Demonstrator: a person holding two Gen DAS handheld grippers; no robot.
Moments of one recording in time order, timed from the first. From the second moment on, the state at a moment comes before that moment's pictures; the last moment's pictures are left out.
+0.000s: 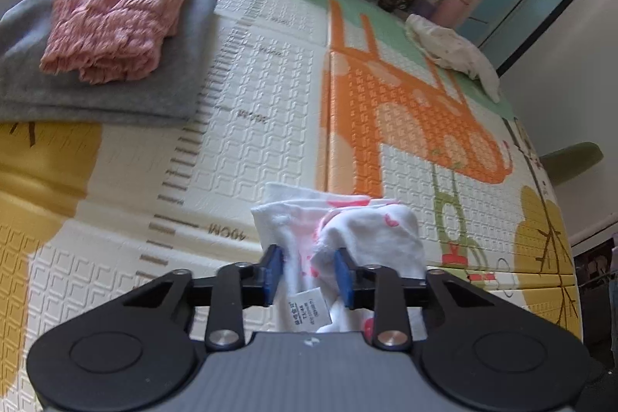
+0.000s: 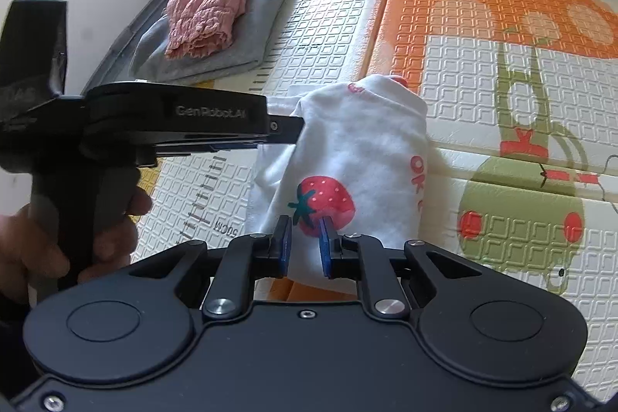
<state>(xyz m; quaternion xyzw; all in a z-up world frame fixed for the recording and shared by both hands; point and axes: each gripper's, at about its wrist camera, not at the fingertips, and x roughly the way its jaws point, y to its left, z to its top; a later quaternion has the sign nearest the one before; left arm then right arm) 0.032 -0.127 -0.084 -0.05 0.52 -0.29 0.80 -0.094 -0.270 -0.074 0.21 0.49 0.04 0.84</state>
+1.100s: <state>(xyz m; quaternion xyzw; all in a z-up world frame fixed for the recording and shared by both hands) 0.043 -0.133 -0.090 -0.06 0.54 -0.30 0.78 -0.083 -0.296 -0.082 0.24 0.47 0.01 0.85</state>
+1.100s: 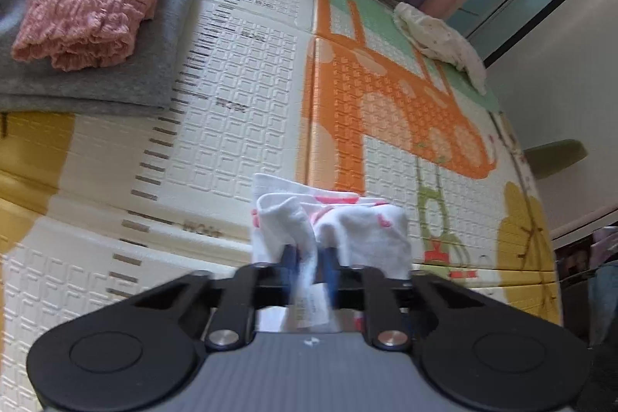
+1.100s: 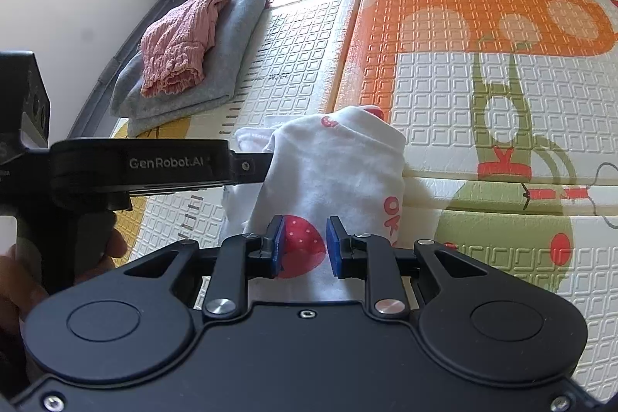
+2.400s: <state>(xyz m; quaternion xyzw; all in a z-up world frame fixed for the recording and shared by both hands) 0.055 -0.153 -0.077 -0.05 0.52 -0.34 0.78 -0.100 -0.243 -0.081 0.19 0.49 0.12 0.84</state>
